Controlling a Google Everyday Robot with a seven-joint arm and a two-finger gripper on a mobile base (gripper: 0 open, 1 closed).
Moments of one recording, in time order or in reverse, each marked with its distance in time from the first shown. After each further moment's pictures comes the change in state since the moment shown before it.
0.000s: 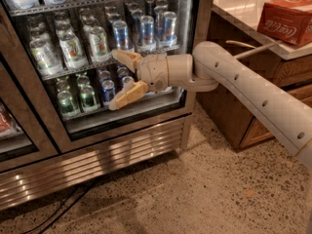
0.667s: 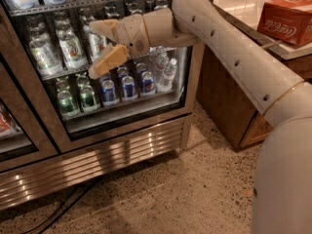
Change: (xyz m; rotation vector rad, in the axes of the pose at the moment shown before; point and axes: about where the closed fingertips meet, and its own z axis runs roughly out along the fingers) arm -0.056 -0.044 0.040 -0.092 0.150 -0.001
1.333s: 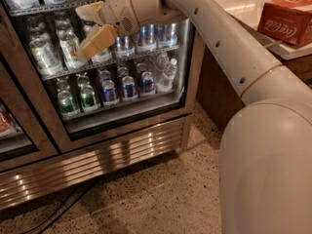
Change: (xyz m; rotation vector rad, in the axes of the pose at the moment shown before) arm -0.034 -0.022 0.017 -0.053 0.059 0.009
